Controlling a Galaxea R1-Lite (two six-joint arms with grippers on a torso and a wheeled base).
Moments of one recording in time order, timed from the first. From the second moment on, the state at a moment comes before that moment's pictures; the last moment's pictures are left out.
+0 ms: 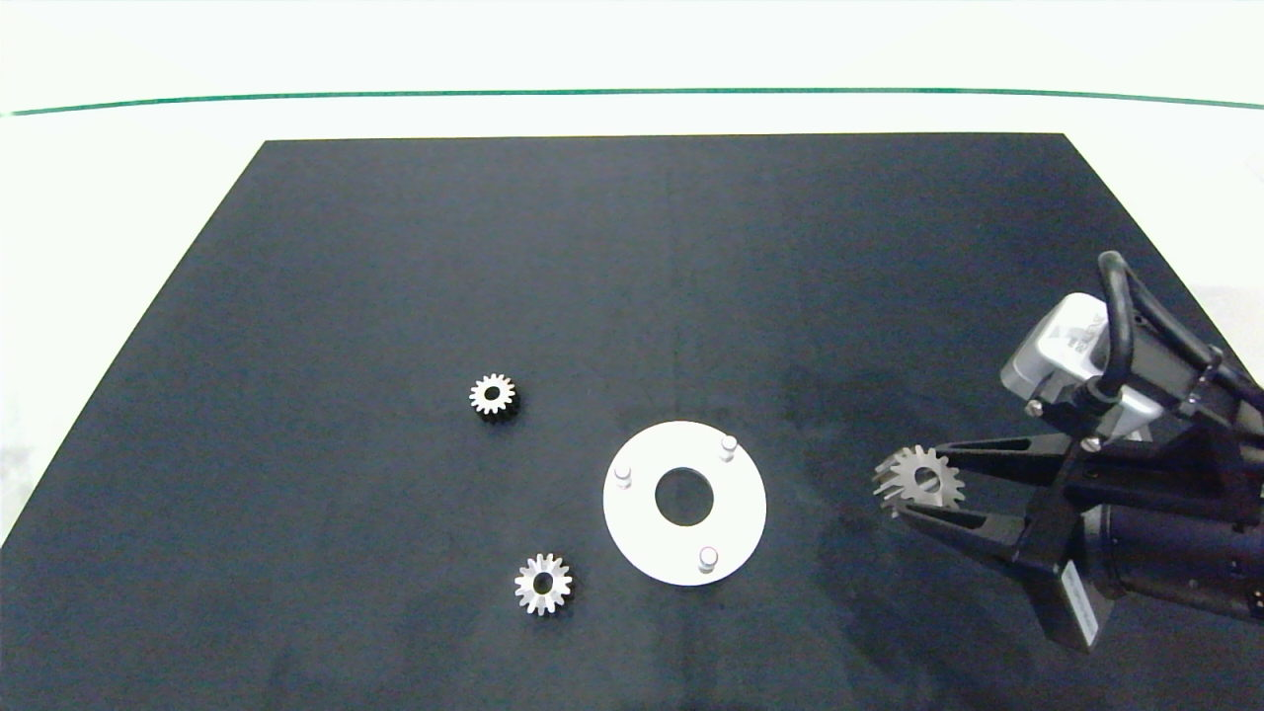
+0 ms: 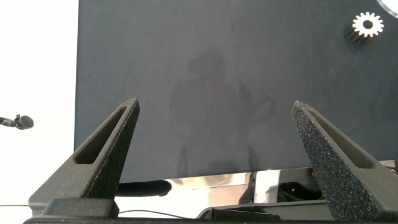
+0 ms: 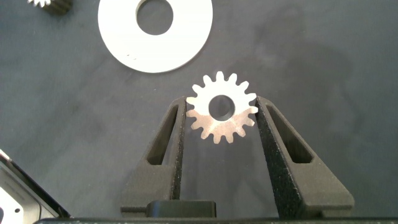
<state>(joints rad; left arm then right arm) -0.15 0.13 -0.63 0.72 0.14 0.11 0.73 1.30 -0.89 0.12 -0.17 -0.25</state>
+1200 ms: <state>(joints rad) -0.15 0.13 -0.63 0.71 0.14 0.11 0.73 1.57 -1.02 -0.01 -0.20 -0.22</state>
